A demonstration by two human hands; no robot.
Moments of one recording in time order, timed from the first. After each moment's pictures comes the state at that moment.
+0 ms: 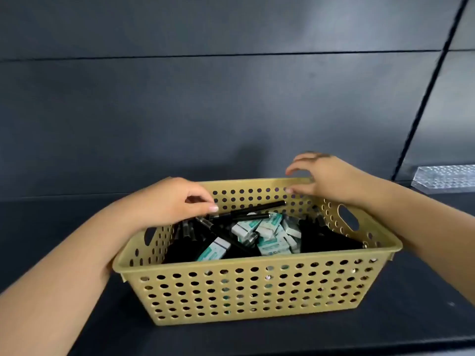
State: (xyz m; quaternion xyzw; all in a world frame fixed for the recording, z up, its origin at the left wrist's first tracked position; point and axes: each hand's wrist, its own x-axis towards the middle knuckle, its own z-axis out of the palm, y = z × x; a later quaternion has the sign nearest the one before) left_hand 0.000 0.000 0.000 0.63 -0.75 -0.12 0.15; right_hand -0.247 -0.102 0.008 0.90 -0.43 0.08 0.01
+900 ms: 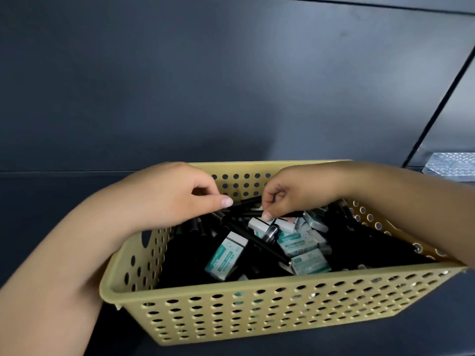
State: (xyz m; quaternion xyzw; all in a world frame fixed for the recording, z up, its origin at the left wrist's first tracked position) left_hand 0.010 -0.008 -0.007 0.66 -0.73 -0.10 0.13; right_hand -0.176 -0.102 -0.010 0.90 -0.37 -0.09 -0.21
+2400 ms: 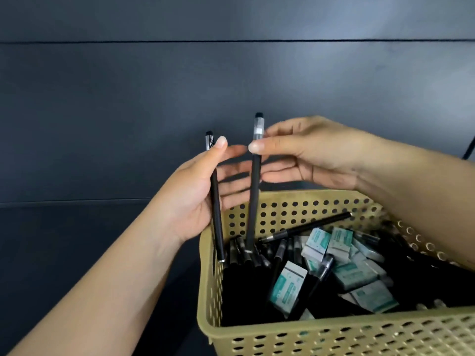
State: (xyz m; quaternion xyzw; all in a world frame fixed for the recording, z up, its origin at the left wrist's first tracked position) left_hand 0.038 -0.020 0.001 0.40 -0.43 -0.54 0.60; right_hand -0.110 -0.072 0.051 0.68 -0.31 0.27 -0.60
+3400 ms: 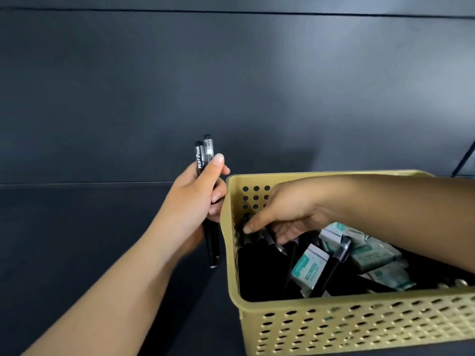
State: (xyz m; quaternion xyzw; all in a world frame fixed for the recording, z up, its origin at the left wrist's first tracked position) left_hand 0.054 -0.001 -0.035 0.51 -0.43 -0.41 0.63; right_hand -0.071 -0.062 -0.021 0.69 -0.53 -0.03 -0.50
